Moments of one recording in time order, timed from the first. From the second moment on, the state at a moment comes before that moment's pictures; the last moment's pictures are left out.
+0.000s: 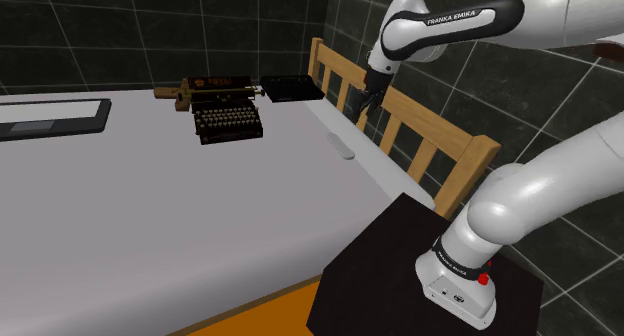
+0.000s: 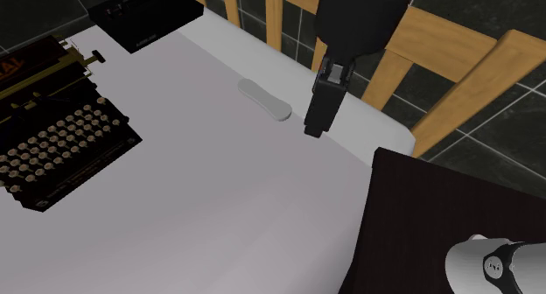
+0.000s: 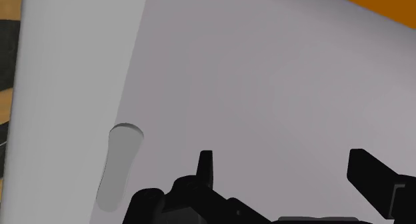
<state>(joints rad) -0.04 -0.40 -0.14 -2.39 0.06 2.03 -0.21</state>
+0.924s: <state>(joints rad) -0.09 0.11 -0.22 -2.16 0.12 2.27 -0.27</state>
